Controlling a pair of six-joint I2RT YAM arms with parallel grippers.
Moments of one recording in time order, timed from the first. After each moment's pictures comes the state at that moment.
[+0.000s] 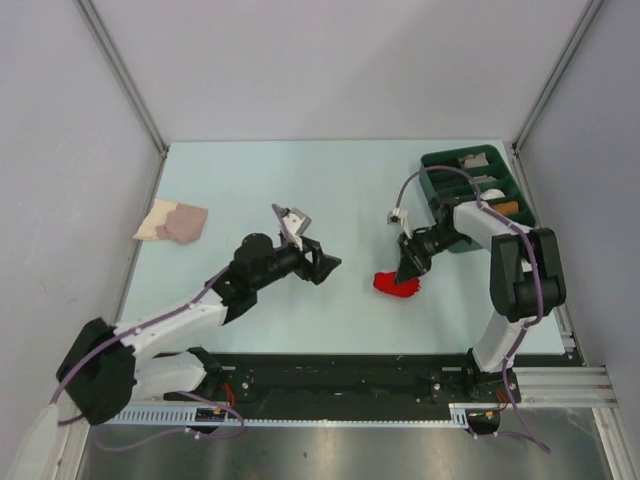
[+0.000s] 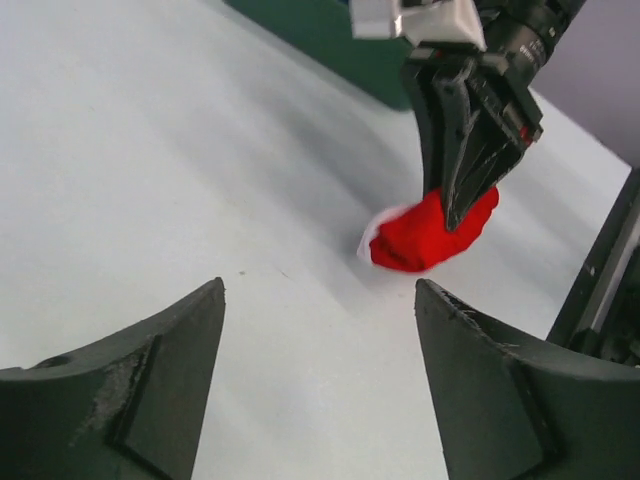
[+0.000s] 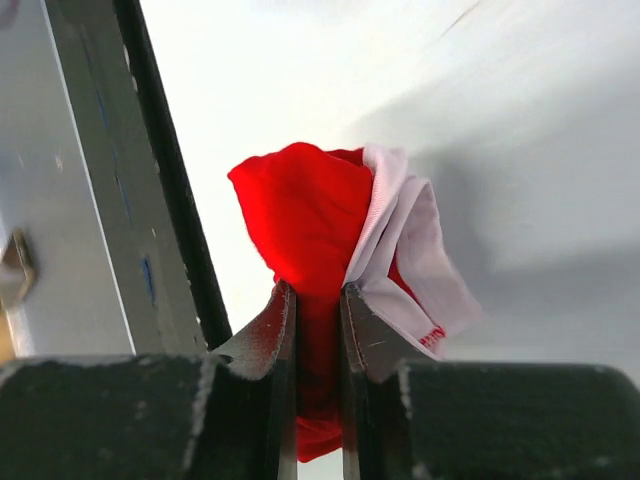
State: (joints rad) left arm -0.73 1.17 0.58 0.37 0.19 -0.25; right arm 0.19 1.79 1.14 -1.00 -0.92 -0.84
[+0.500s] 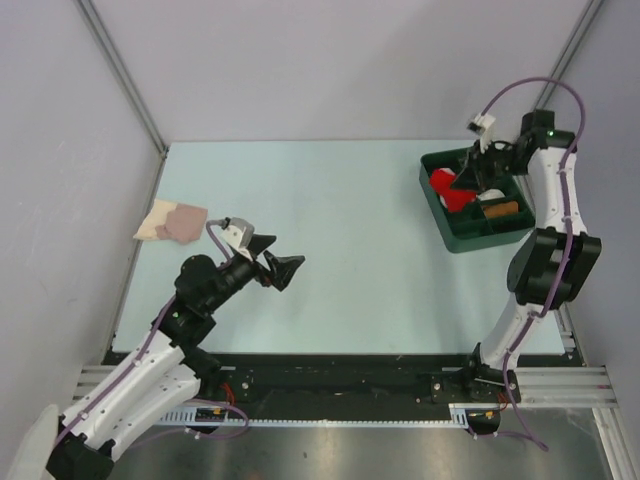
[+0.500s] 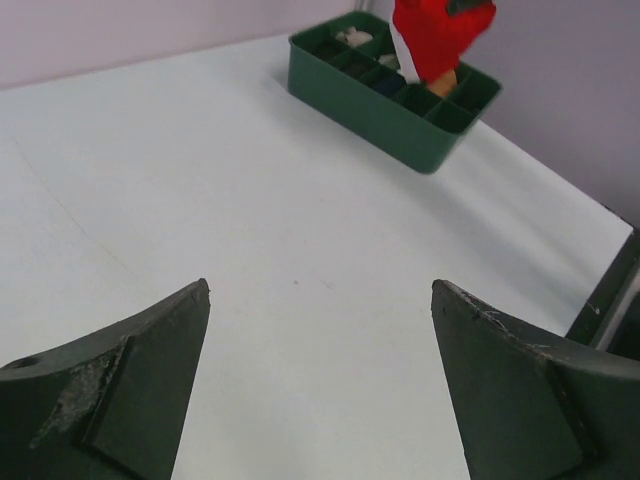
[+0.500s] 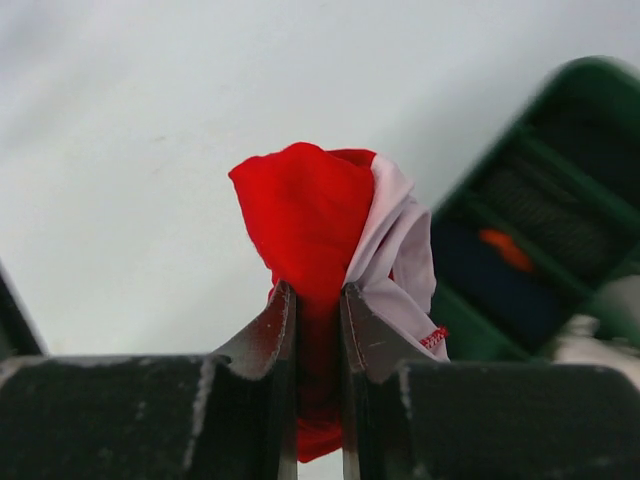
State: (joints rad) left arm -0.57 0.63 0.49 0.12 0.18 -0.22; right arm -0.19 1.84 1.83 -1.16 -0.92 -0.84
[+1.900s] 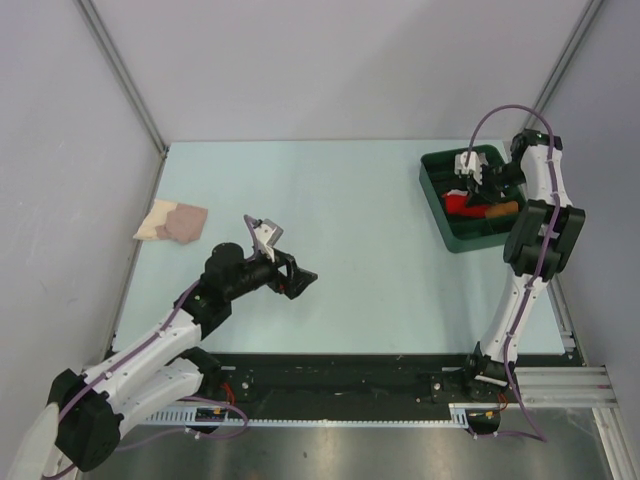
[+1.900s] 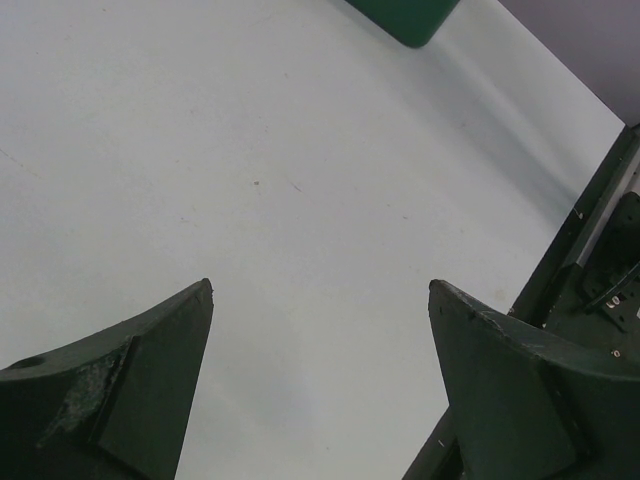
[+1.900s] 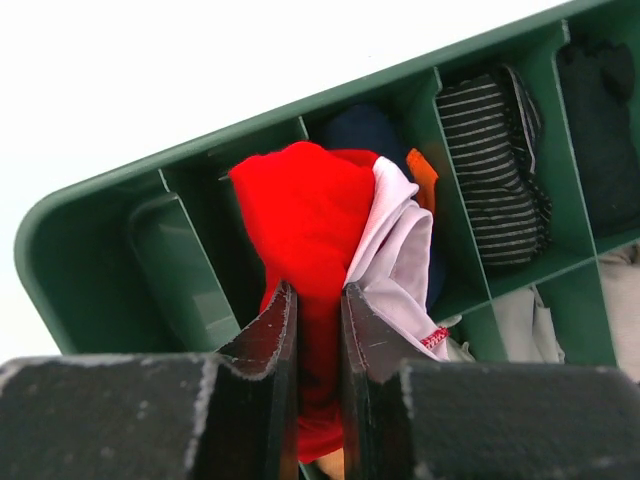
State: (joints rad) left arm -0.57 0.86 0.47 0.10 0.33 -0.25; right arm -0.26 2.21 2.06 -1.34 -0.70 -1.72
